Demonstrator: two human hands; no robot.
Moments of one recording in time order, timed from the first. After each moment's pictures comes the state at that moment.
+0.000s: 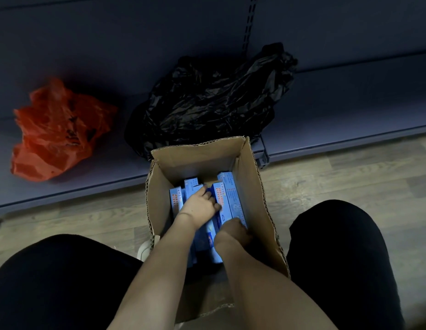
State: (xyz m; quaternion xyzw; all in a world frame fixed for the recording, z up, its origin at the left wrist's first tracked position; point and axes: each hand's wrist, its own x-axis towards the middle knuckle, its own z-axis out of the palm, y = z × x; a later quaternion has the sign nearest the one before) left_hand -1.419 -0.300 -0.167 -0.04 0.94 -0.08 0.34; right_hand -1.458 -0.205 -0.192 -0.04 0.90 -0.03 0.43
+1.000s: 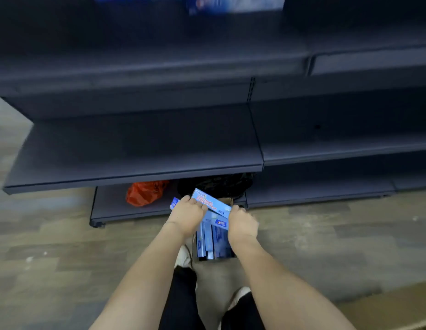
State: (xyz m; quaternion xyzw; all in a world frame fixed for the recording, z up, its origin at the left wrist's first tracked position) left_hand -1.363 -0.258 0.369 -0.22 0.94 -0.06 0.26; right_hand -1.476 -0.169 0.351 -0.43 0.87 0.09 0.24
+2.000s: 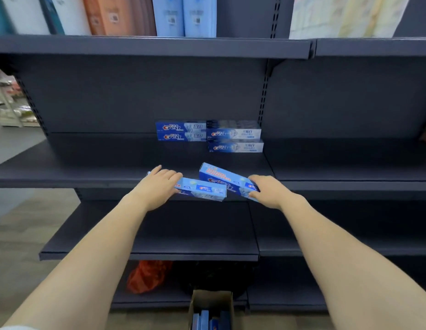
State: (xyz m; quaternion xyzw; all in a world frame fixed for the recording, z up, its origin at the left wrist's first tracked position) left_hand -1.332 -0.340 0.660 -0.37 0.91 -0.16 0.05; right_hand -1.602 -0.224 0.657 -0.63 0.76 -0.10 0.11
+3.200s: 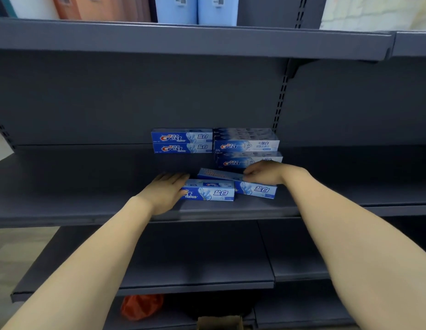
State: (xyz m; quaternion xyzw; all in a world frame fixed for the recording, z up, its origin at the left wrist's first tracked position) left_hand -1.358 -0.473 0.644 -0.37 0.93 -0.02 0.04; right_hand -1.618 -0.369 0.702 -0.61 0.77 0.00 0.22
